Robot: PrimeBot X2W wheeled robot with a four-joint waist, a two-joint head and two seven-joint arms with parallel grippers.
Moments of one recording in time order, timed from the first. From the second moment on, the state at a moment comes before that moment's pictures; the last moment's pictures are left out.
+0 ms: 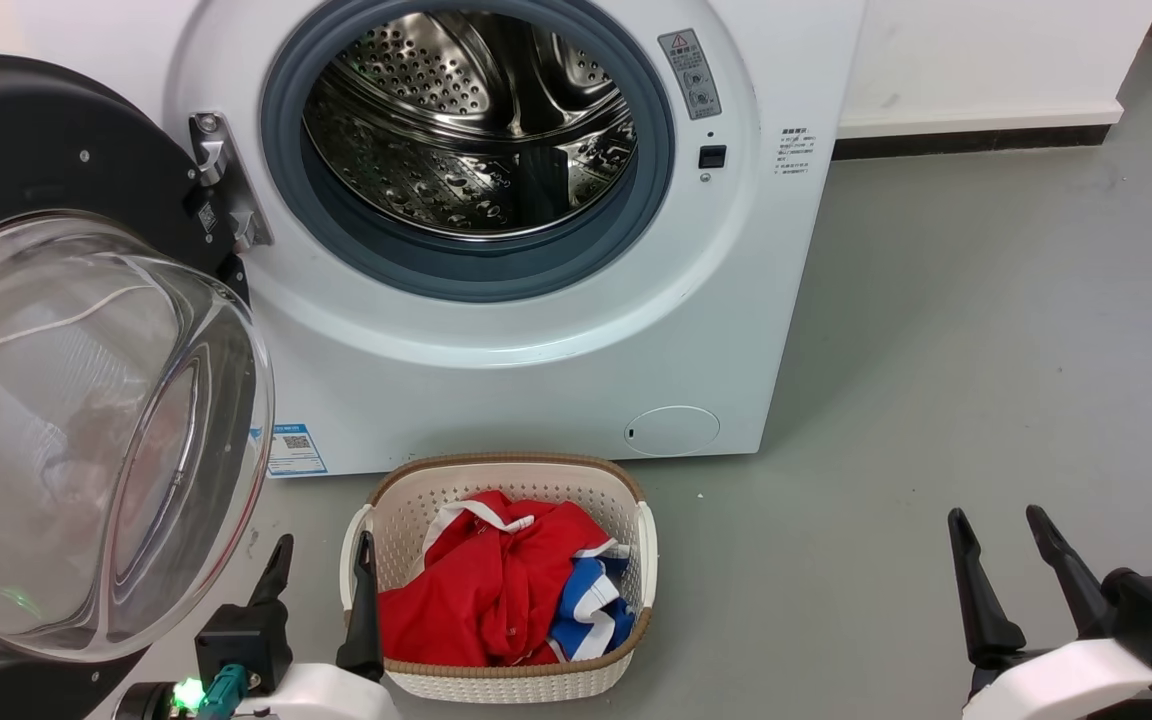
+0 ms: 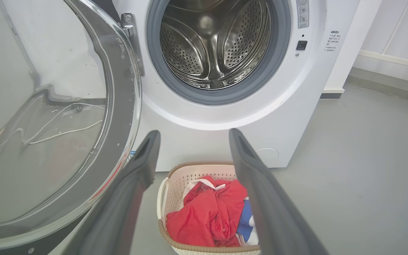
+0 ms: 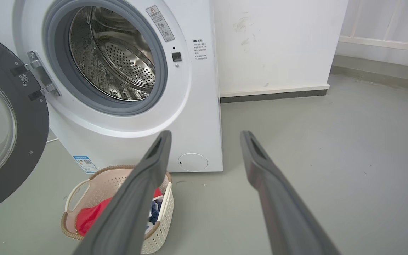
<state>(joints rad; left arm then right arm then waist) 0.01 0.33 -0.38 0.09 -0.43 0.32 -0.21 0.10 -0.06 -0.05 -0.04 0.17 0.13 -0.01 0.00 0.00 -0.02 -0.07</state>
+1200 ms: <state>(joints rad) 0.01 0.25 -0.26 0.16 -0.79 0.19 -0.12 0.07 -0.06 -0.07 0.08 0.58 0.13 0.02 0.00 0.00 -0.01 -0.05</state>
